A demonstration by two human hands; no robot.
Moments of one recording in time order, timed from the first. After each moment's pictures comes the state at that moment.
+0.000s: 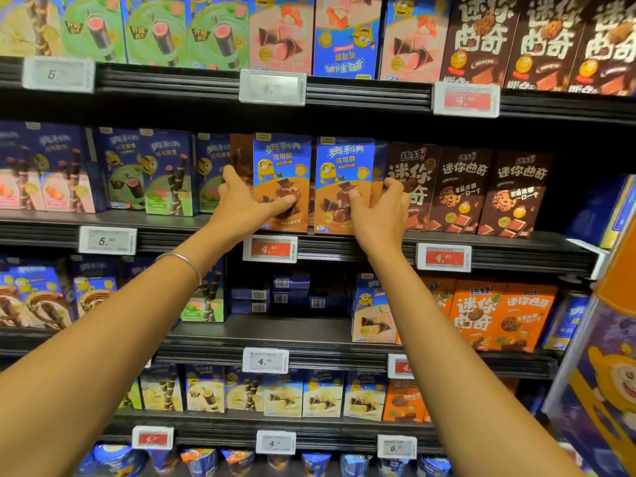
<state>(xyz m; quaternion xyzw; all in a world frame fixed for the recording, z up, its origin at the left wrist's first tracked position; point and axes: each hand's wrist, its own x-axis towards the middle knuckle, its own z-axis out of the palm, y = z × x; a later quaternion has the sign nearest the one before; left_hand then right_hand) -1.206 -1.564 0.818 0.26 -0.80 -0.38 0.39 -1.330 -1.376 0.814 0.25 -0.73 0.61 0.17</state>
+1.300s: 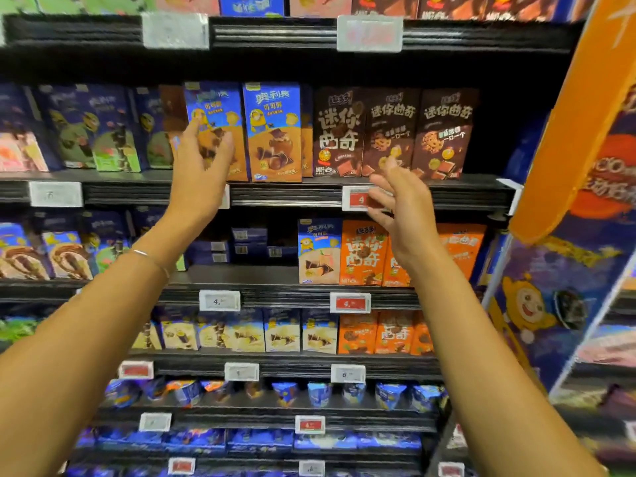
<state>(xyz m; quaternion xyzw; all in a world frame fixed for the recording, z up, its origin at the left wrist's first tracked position) -1.196 -1.449 0.792 0.12 -0.74 -0.38 0.54 -1.334 -1.195 0.785 0.27 -0.58 0.77 -0.10</state>
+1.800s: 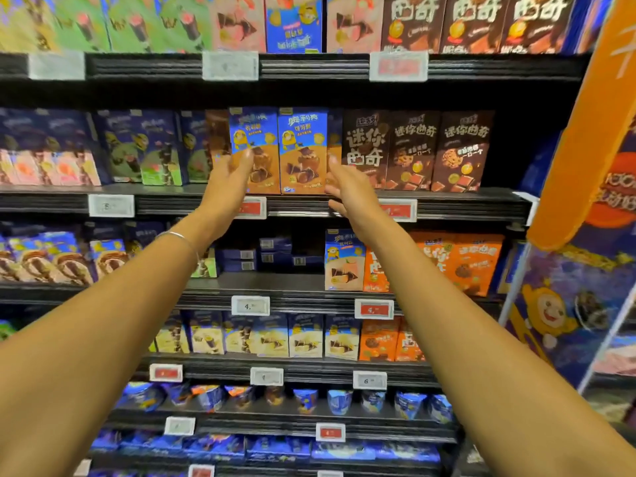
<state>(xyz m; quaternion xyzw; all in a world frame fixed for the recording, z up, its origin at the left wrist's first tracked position) -1.178 -1.476 0.803 0.23 -0.74 -0.44 0.46 -1.293 -1.288 0.818 0.35 -0.64 0.67 -0.14</state>
